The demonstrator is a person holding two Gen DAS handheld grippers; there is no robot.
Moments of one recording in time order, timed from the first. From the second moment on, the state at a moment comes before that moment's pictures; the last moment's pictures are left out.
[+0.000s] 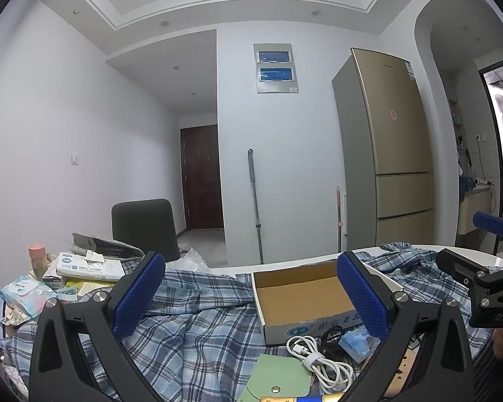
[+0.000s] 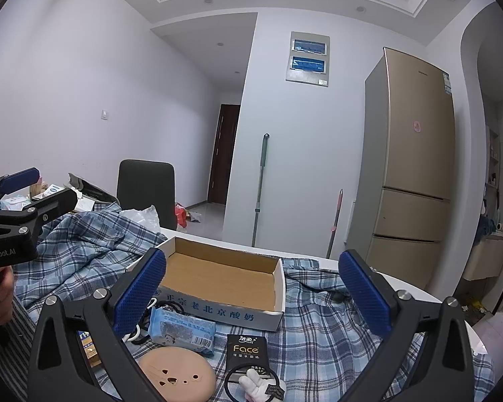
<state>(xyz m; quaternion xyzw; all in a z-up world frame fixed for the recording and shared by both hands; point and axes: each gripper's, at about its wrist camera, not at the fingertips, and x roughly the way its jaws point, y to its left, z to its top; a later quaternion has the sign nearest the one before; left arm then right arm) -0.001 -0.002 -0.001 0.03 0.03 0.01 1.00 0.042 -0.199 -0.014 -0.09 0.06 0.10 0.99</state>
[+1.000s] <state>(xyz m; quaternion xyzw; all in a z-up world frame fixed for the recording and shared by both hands) 0.003 -0.001 -0.001 0.03 0.05 0.00 1.00 0.035 -0.190 -0.016 -0.11 0.05 0.10 0.99</state>
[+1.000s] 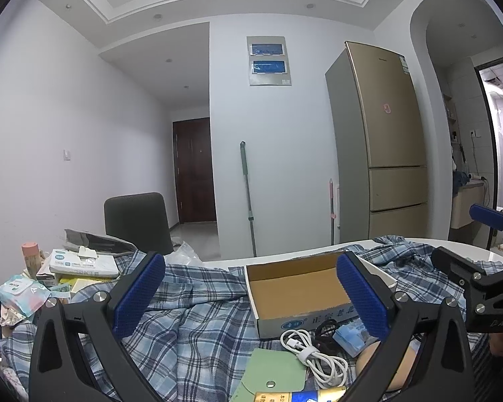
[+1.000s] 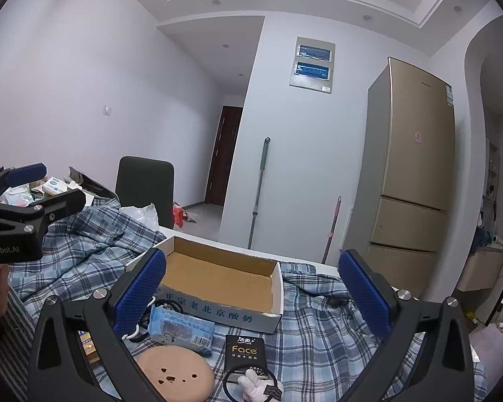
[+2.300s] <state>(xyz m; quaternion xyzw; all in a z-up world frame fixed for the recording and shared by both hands) 0.000 0.011 -0.004 -0.01 0.15 -0.04 0.99 0.072 -0.203 -0.045 -0.06 0.36 0.22 0.91</state>
